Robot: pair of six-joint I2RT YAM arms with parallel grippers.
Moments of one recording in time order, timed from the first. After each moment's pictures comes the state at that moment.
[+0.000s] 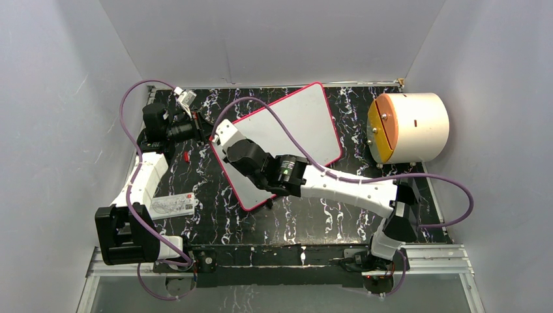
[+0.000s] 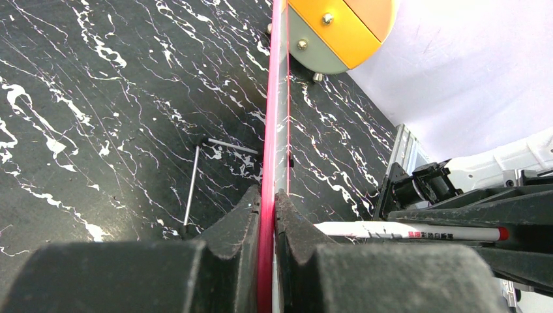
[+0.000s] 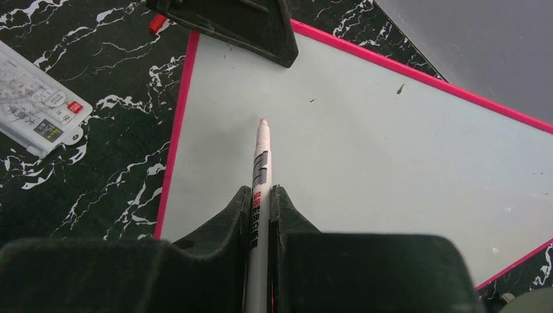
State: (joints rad) left arm 0.05 1.32 0.95 0.00 1.11 -0.25; right arm 1.29 1.67 1.59 -0.43 0.59 -0.03
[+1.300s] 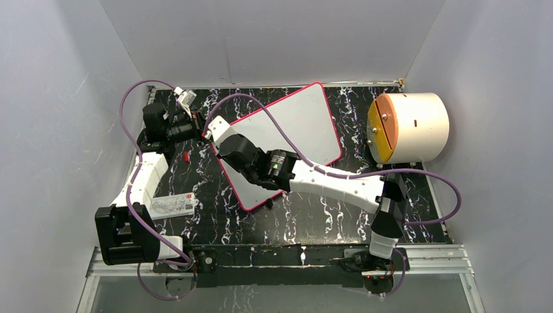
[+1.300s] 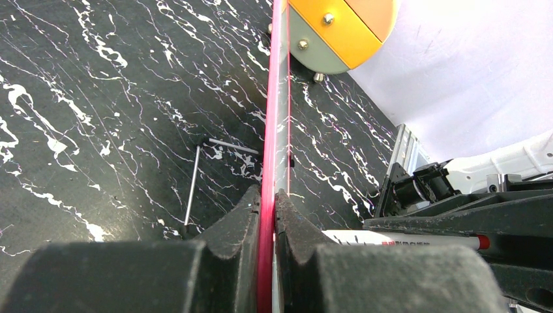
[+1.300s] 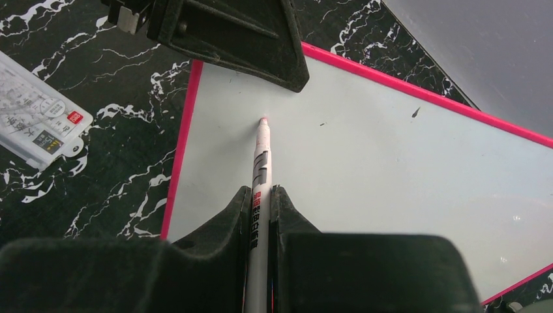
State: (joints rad) left arm 0.05 1.32 0.95 0.00 1.11 -0.25; right arm 1.26 1.77 1.69 -0.45 0.56 -0.02
